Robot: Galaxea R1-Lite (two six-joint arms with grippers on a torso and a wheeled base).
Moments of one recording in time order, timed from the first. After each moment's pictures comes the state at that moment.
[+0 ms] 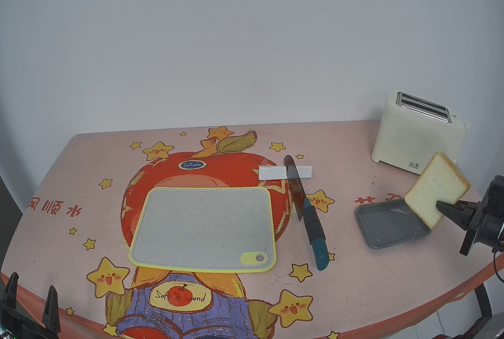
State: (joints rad) left arm 0.00 0.02 -0.02 -0.01 -0.02 0.01; right arm 0.16 1.07 -0.35 -0.35 0.28 -0.20
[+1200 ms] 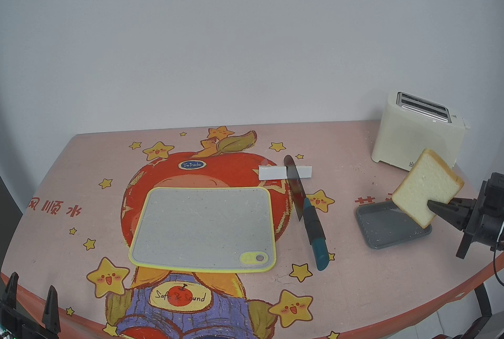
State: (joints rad) left arm 0.00 0.02 -0.02 -0.01 -0.02 0.00; right arm 0.29 1.06 -0.39 -0.34 0.28 -0.25
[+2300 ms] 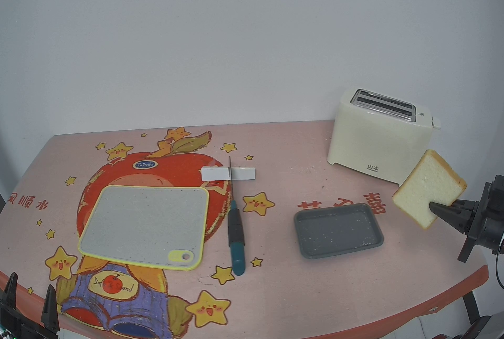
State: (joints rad) left arm 0.00 0.02 -0.02 -0.01 0.00 -0.01; right arm 0.32 1.04 -0.38 -0.34 0.25 -0.25
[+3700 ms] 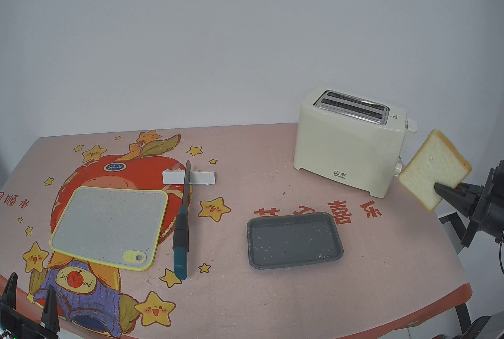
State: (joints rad) left arm 0.00 0.02 -0.02 -0.01 0.00 0.00; right arm 0.32 1.05 -0.43 -0.40 0.19 -0.24
